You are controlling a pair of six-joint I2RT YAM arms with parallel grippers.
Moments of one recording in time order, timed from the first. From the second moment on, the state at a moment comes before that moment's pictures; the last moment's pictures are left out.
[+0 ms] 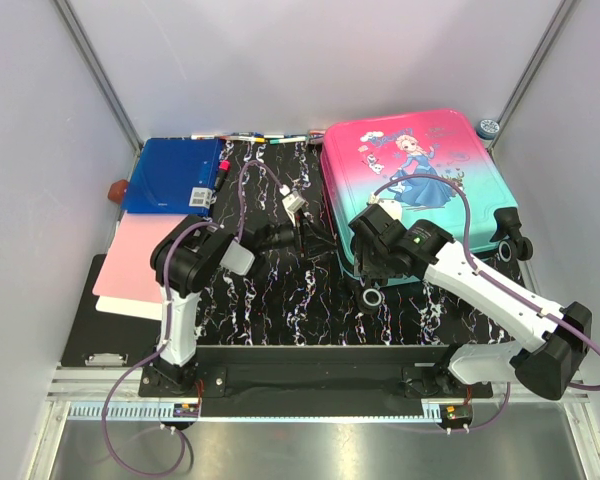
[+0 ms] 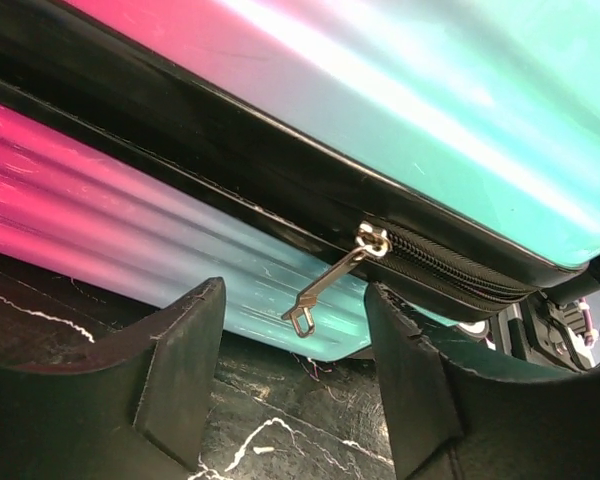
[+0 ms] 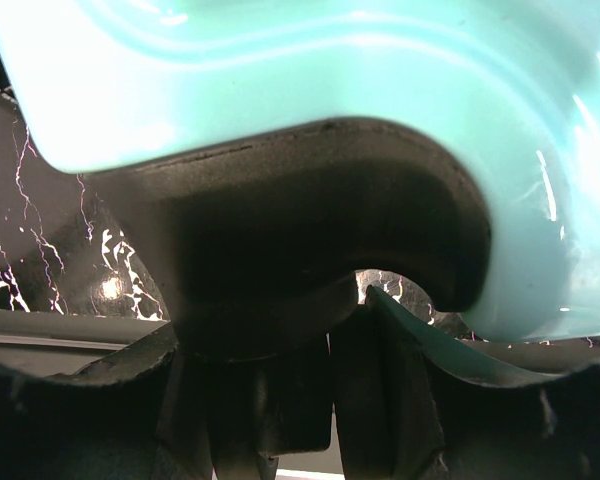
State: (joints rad) left arm -0.52 2.07 0.84 1.23 0.84 -0.55; right arm 0.81 1.28 1.22 -1.04 0.31 0.75
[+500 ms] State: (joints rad) left arm -0.54 2.09 0.85 1.24 0.88 -0.60; right arm 0.81 1.28 1.22 -1.04 0.31 0.74
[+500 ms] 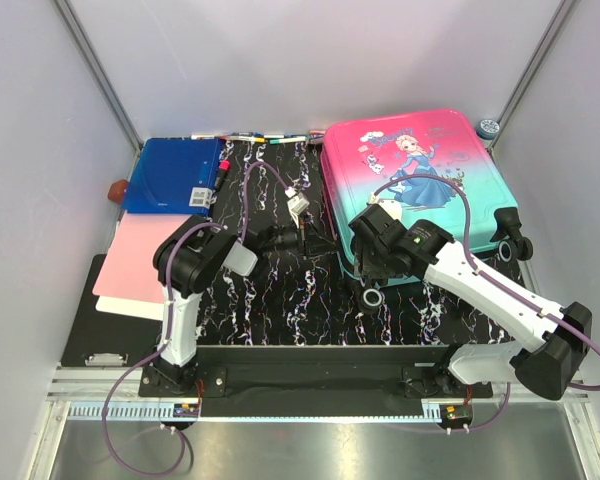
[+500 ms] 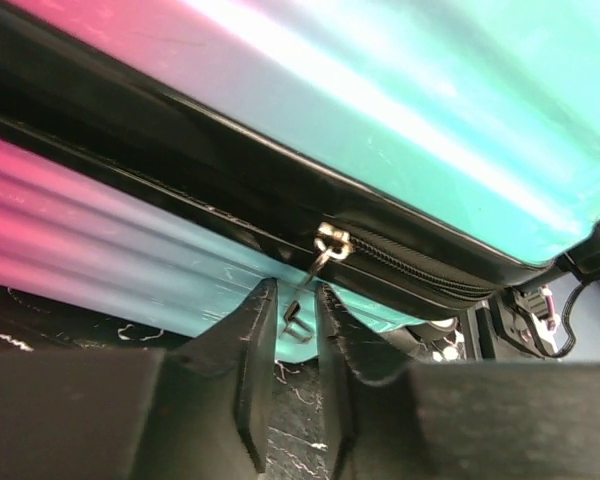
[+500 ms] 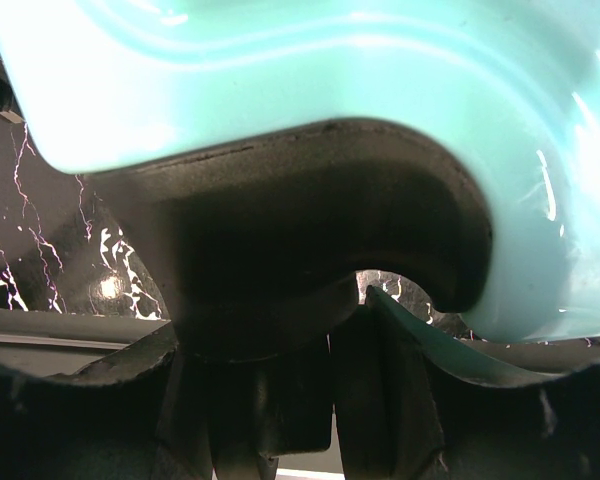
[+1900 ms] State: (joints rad) left arm -0.69 1.85 0.61 1.22 0.66 -0.44; right arm 0.81 1.30 1.24 -1.04 0.31 0.74
